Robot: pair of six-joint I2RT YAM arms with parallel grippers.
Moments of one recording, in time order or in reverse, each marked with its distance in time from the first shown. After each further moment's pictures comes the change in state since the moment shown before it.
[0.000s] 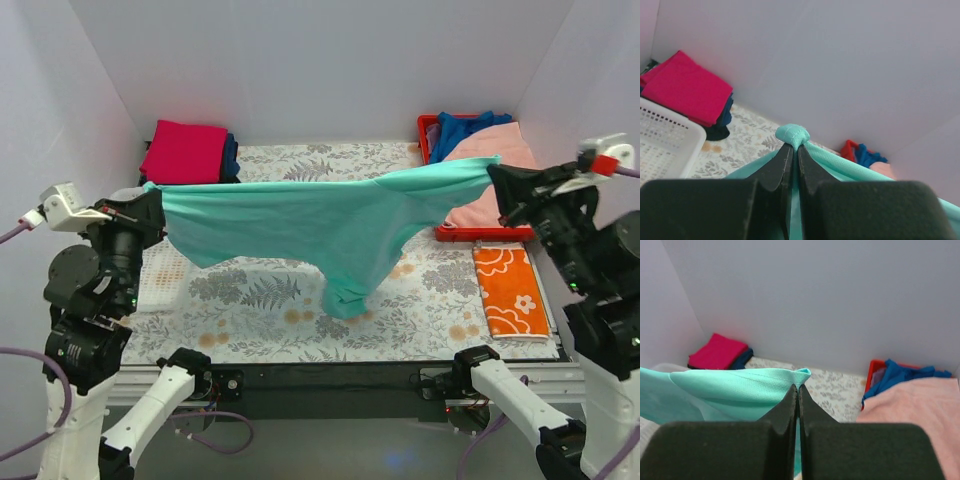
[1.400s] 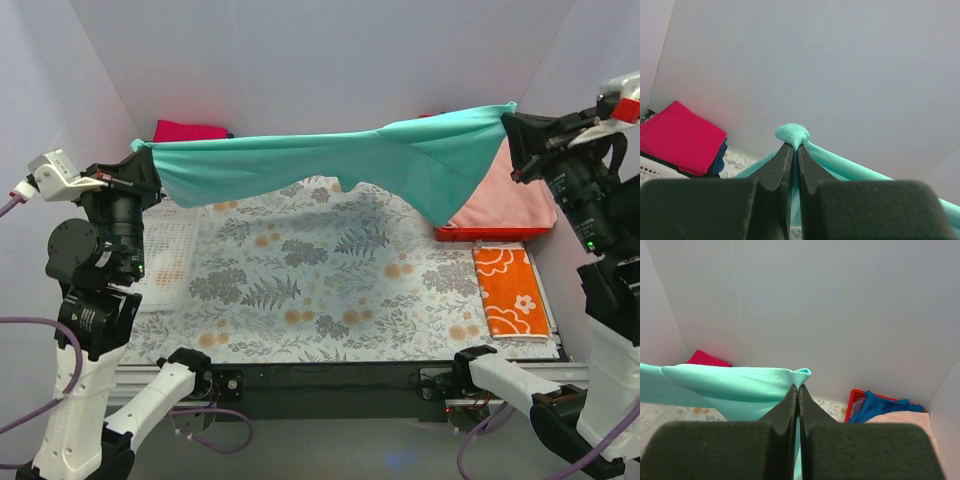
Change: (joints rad) left arm 0.000 0.148 0.070 0.301 -0.055 0.104; right arm -0.001 0.254 0.402 -0.030 0.000 -0.102
